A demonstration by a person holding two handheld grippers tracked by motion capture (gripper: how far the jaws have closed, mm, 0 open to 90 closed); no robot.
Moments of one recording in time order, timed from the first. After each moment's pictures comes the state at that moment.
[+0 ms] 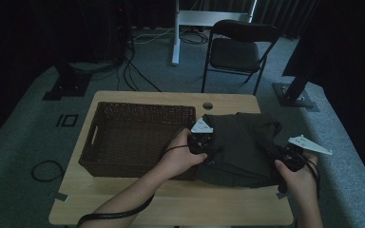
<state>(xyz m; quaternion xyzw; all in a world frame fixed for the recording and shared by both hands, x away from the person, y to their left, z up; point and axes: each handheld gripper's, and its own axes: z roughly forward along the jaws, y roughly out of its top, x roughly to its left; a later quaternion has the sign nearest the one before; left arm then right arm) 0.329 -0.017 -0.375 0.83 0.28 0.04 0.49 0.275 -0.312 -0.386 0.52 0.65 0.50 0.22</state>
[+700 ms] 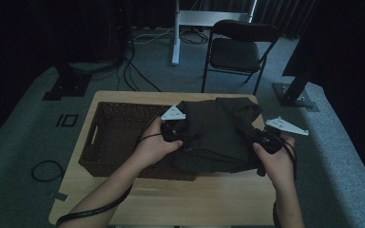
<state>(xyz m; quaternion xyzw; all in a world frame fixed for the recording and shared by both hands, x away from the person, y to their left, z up) 0.346 0.048 -0.353 0.80 0.30 0.07 0.51 0.308 -0.253 -0.357 0.49 0.66 0.53 0.21</state>
